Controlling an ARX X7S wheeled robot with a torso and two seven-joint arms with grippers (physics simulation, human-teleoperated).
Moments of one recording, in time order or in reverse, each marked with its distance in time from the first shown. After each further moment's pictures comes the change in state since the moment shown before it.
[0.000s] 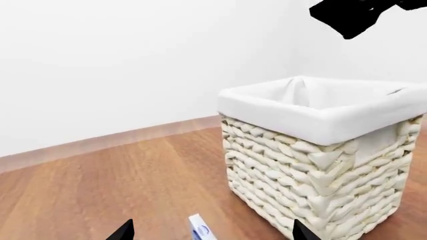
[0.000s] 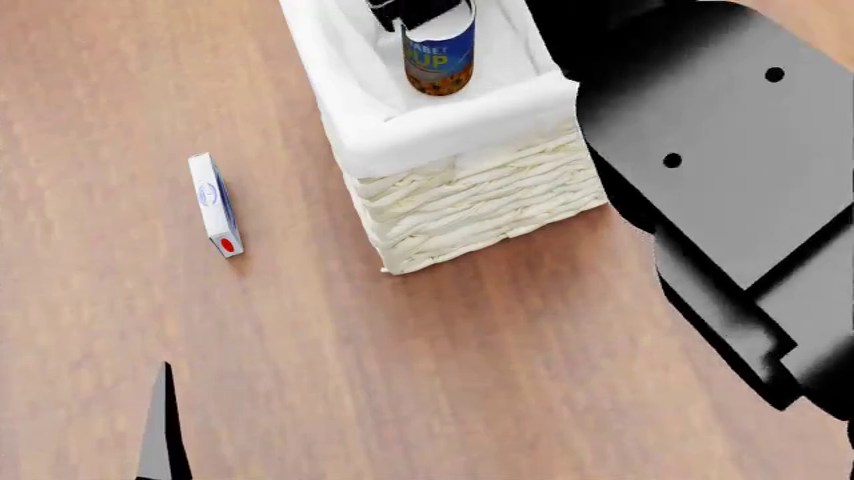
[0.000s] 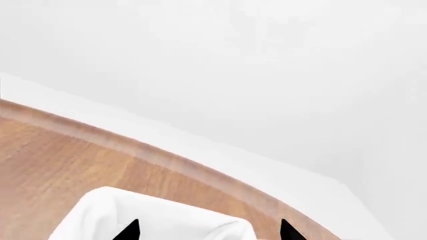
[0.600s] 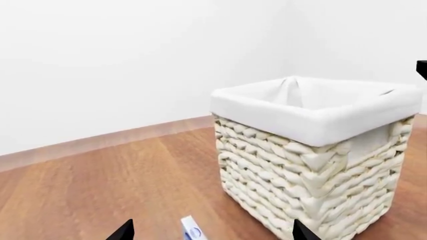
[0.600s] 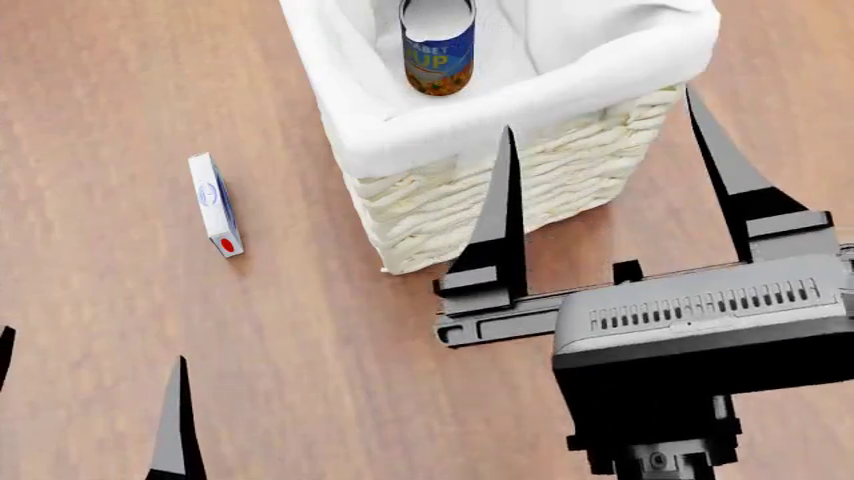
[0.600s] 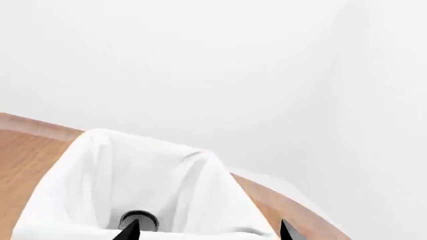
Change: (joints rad) left arm -0.031 0.005 0.017 -0.006 -0.012 -0.019 0.012; right arm -0.683 0.295 -0.029 -0.481 -0.292 -0.373 0.500
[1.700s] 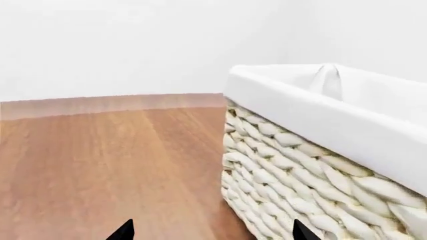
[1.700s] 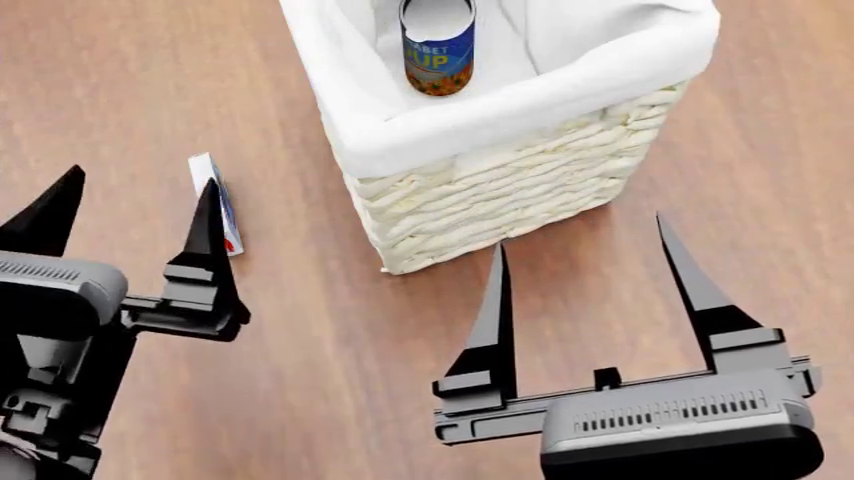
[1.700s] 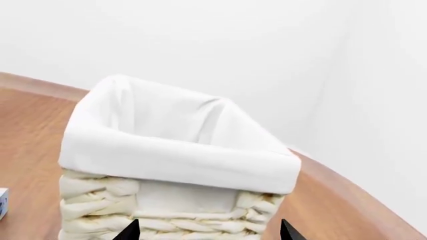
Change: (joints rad) left arm -0.468 0.118 -0.081 -0.370 -0.330 -0.173 0.184; right arm -0.181 -0.002 -0.053 0.041 -0.055 -0.100 0.044
